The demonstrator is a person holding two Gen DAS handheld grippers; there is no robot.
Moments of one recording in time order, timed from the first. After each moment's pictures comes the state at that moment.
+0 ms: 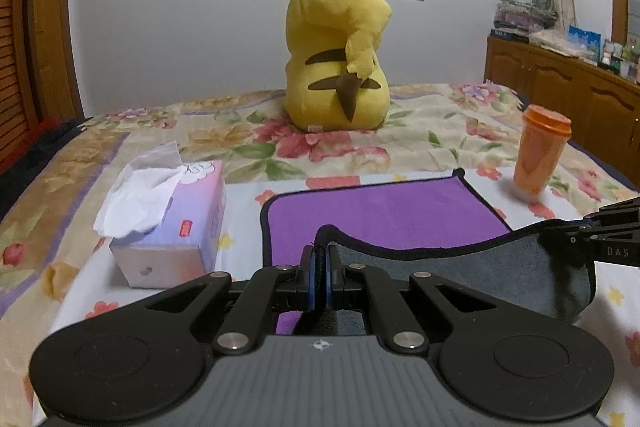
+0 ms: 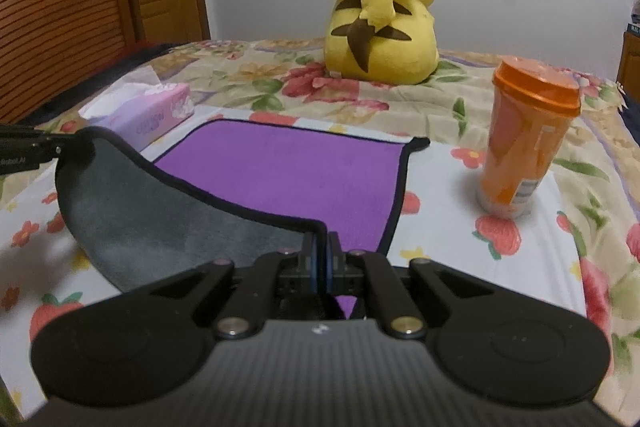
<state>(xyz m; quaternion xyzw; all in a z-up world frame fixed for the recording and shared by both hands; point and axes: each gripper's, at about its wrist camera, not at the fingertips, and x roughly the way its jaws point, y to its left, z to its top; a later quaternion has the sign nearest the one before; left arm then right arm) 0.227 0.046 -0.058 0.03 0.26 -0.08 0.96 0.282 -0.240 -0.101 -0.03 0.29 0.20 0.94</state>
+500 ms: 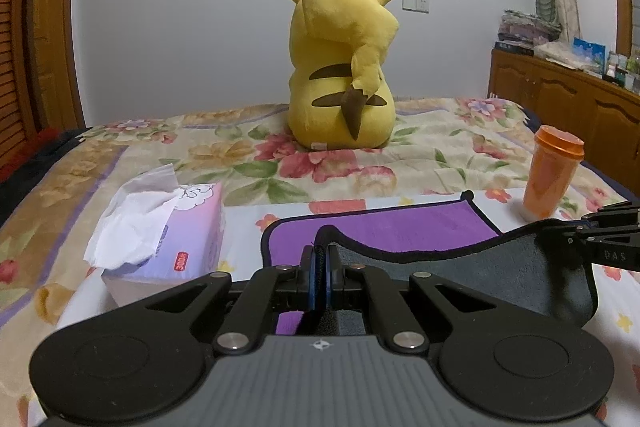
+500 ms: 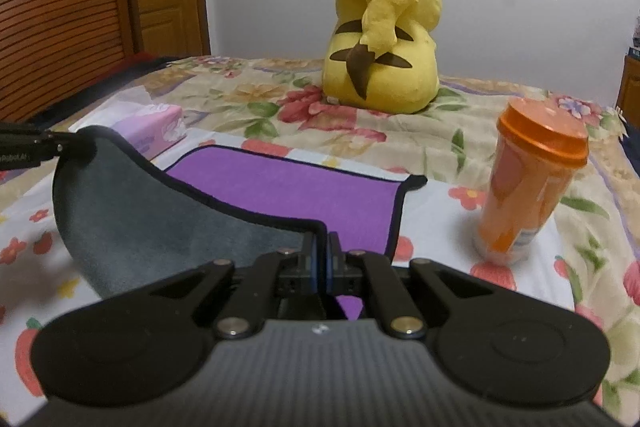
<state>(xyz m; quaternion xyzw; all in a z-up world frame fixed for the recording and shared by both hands) 0.254 0.046 -0.054 0.03 0.25 -0.08 0.97 0.308 -0.237 -0.094 -0.04 0.26 0.20 0.94</state>
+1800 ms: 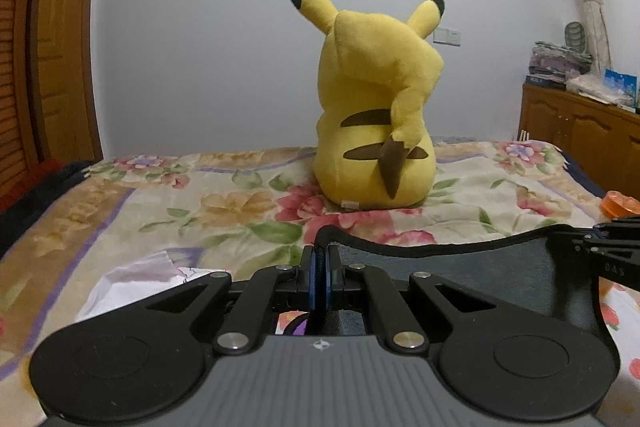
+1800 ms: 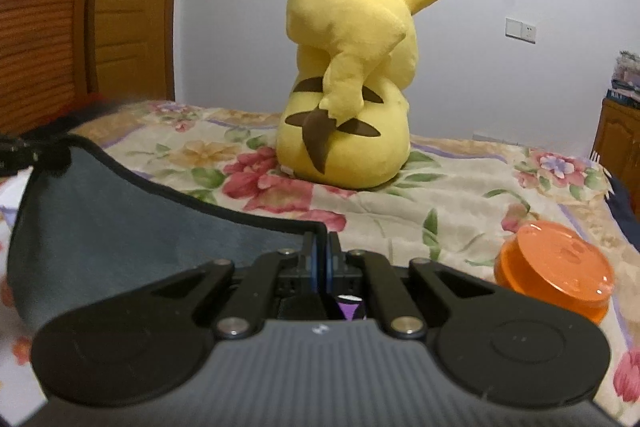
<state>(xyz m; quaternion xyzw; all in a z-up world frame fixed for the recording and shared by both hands) 0.345 0.048 -0.043 0.02 0.20 -0.04 0.98 0.393 -0.224 -0.082 -0.06 0.19 0.15 0.97</state>
